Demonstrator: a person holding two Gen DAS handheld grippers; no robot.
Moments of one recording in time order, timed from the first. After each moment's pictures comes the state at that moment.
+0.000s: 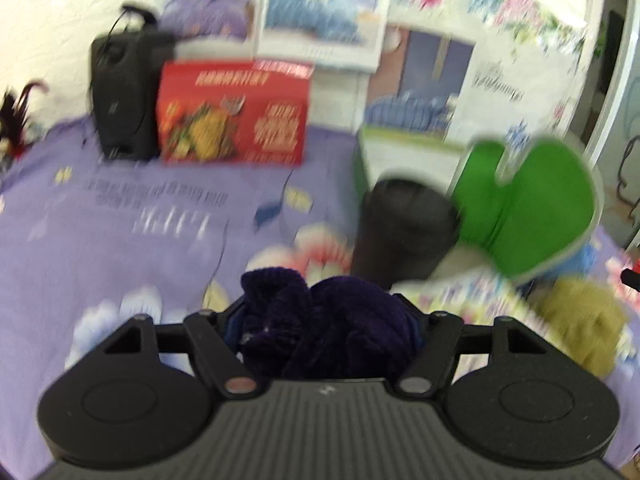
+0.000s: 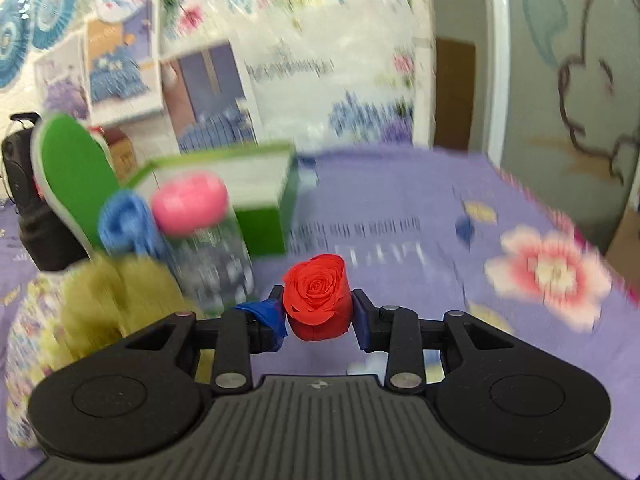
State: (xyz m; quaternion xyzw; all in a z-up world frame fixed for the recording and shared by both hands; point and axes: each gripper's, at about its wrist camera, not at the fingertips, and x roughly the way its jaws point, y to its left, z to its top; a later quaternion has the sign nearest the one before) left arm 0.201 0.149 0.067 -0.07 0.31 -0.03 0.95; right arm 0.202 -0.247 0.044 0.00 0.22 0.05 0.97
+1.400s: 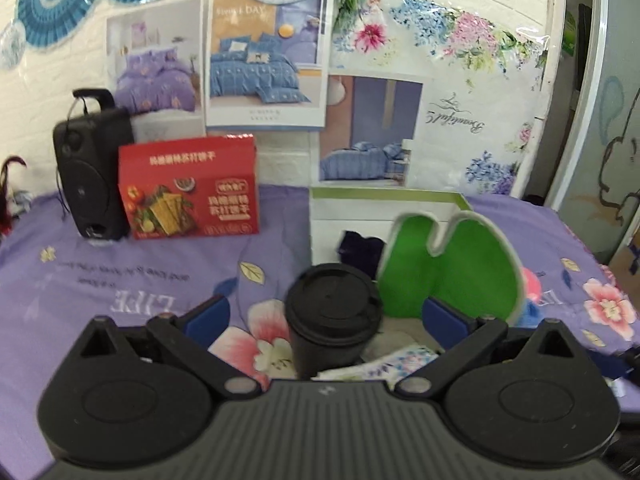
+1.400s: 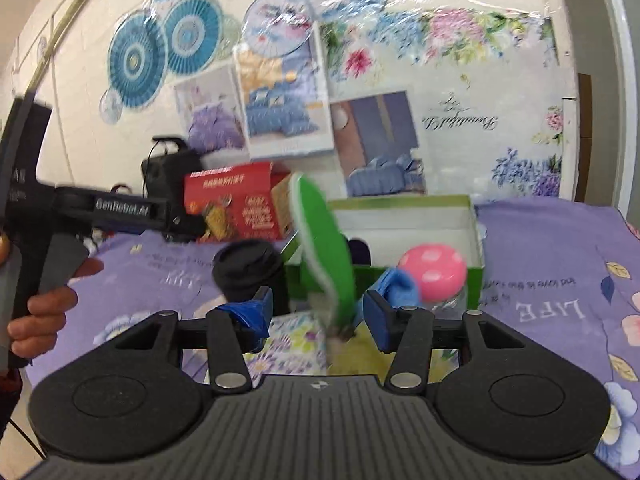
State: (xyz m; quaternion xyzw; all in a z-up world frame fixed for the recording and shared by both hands) left arm 0.213 0.096 0.127 -0.04 0.30 -0.04 0.95; right arm 0.164 -0.141 0.081 0.02 0.22 0.22 0.95
